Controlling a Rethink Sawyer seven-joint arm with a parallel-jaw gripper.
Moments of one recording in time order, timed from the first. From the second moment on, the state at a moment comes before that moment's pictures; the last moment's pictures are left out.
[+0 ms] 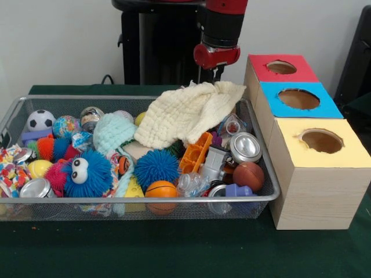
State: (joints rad) arm -0.07 -0.60 -0.09 2.09 -0.47 -0.02 1.48
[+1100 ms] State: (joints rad) arm -0.16 -0.64 -0.02 2.09 -0.41 0.07 1.48
